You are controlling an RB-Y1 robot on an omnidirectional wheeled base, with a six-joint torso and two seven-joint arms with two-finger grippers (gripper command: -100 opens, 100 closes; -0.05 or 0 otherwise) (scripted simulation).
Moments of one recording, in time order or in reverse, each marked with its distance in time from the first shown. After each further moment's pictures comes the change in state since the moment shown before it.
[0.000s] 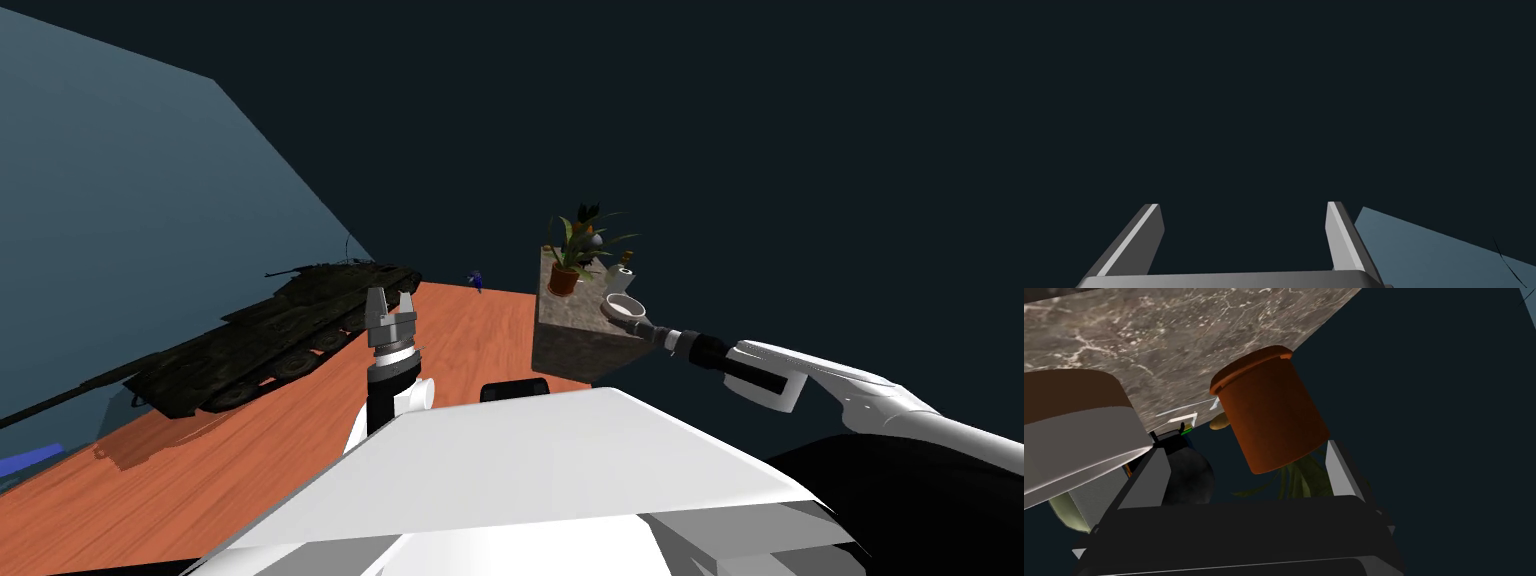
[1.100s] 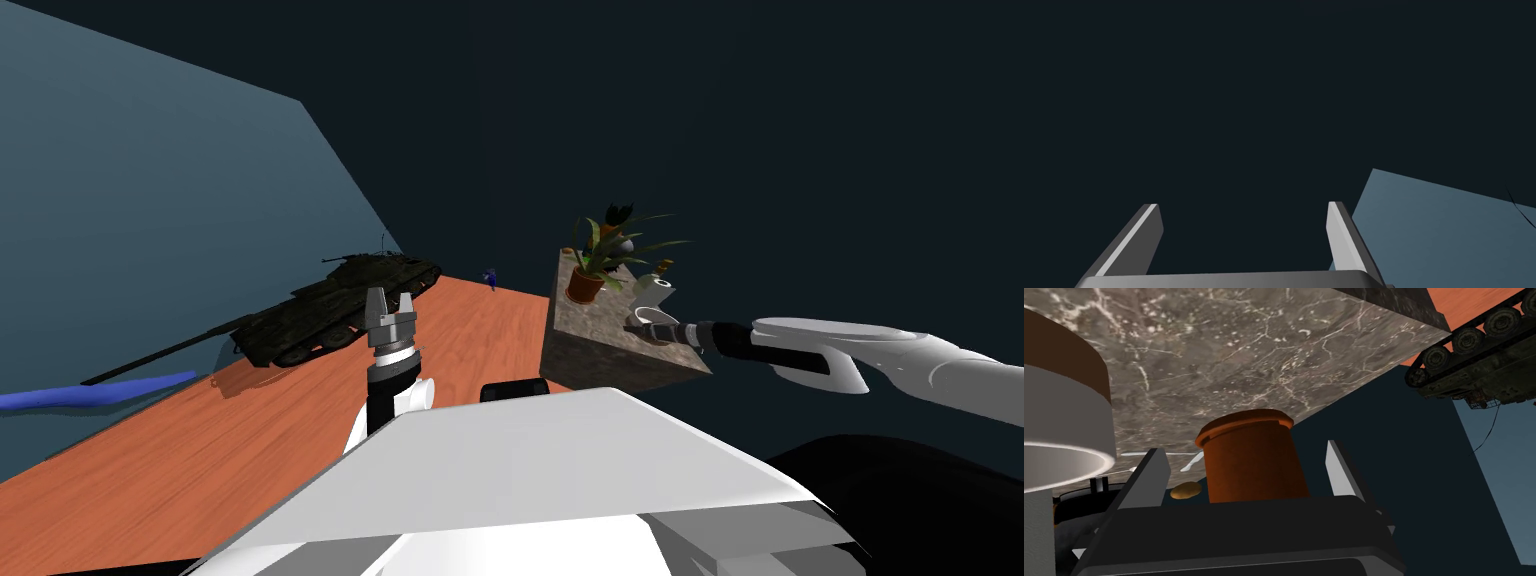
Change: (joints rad) left arm 0.000 0.000 0.000 0.000 0.000 0.000 0.000; right arm 0.071 -0.342 0.074 0.124 0.039 -0.039 -0.059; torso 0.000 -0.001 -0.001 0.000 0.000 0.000
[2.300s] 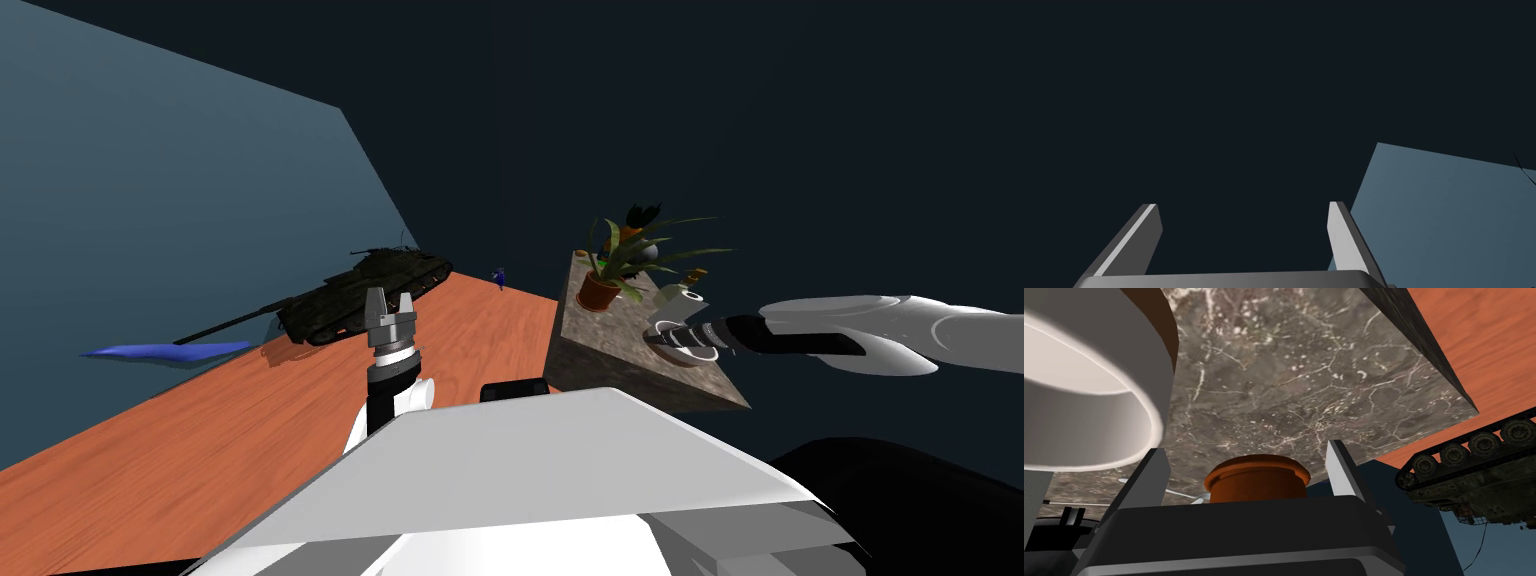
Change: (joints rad) left arm 0.000 0.000 0.000 0.000 0.000 0.000 0.000; right arm 0.124 -0.298 0.098 0.087 -0.060 -0.029 0.007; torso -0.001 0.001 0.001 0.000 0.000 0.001
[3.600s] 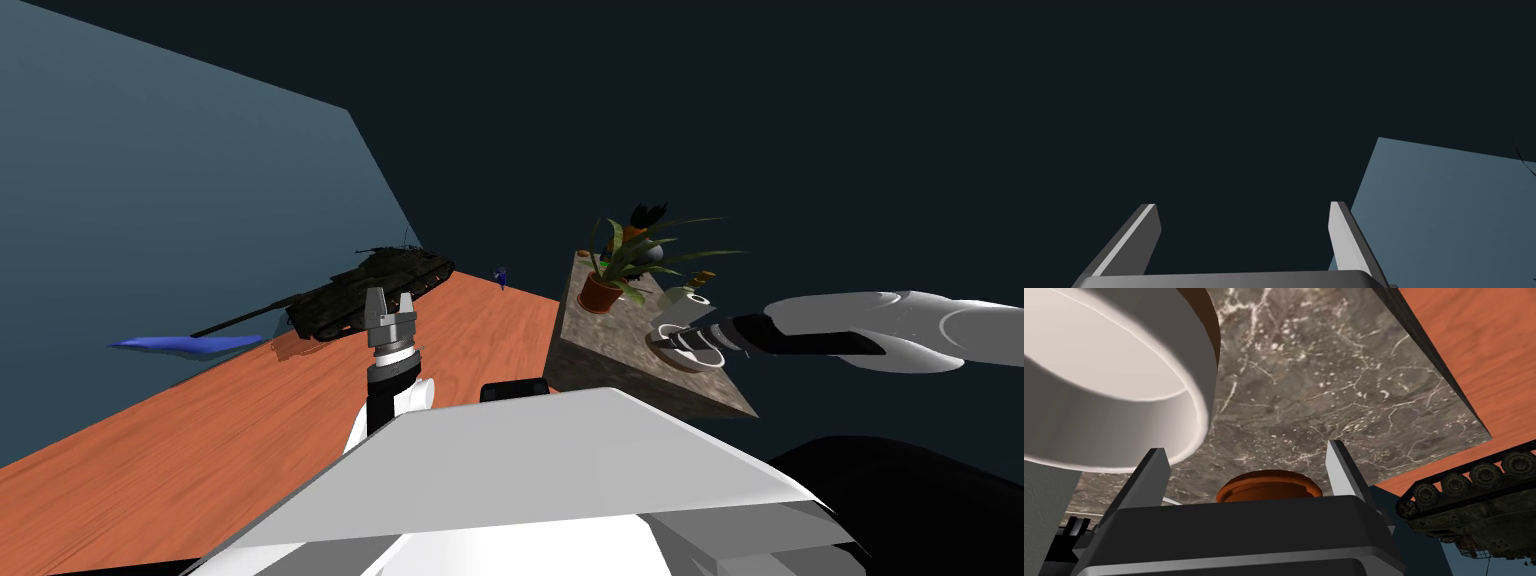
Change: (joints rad) left arm 0.000 0.000 0.000 0.000 0.000 0.000 0.000; right arm -0.061 -0.028 0.085 0.033 0.095 -0.025 -0.069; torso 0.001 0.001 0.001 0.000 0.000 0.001
